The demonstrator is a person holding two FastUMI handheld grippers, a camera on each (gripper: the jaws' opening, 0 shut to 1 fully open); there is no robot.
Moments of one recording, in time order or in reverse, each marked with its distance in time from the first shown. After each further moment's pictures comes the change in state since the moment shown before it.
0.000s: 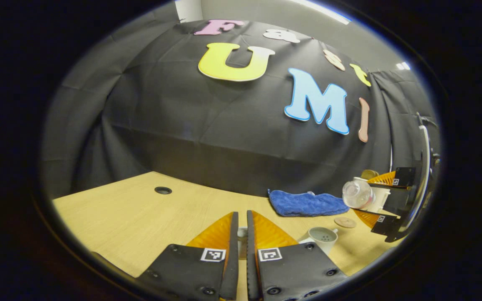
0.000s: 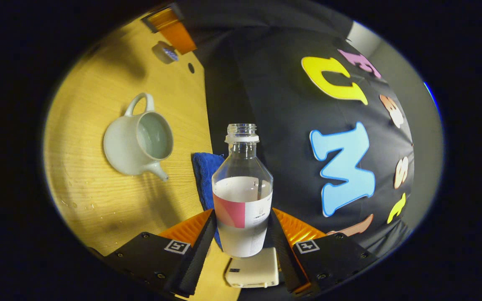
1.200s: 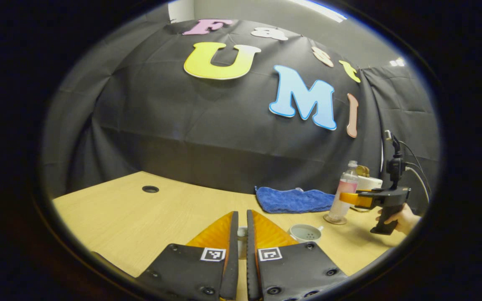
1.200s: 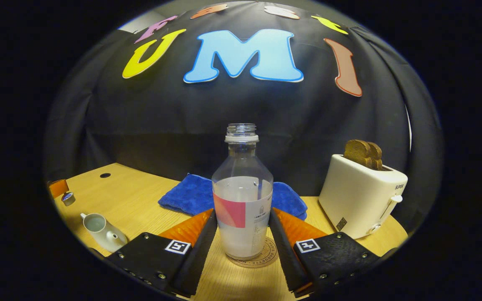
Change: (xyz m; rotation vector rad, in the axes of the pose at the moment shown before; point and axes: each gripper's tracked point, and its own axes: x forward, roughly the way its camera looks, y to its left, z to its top) left arm -0.001 -0.032 -0.008 0.028 0.014 -0.068; right arm 0.065 -0.019 -0.109 1.167 0.049 0.009
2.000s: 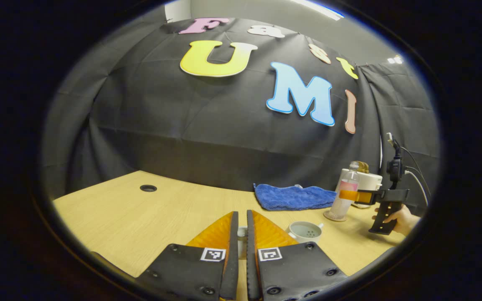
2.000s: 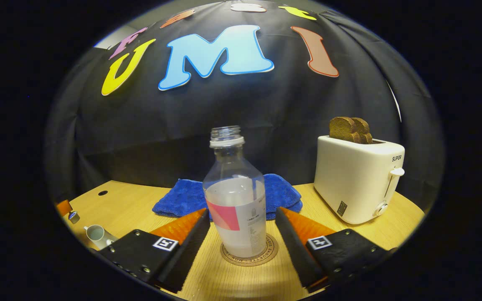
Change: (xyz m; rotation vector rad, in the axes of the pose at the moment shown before) left arm 0.004 -0.004 -0.006 0.020 0.013 -0.006; right arm 0.000 -0.013 -0.012 0.143 0.013 -0.007
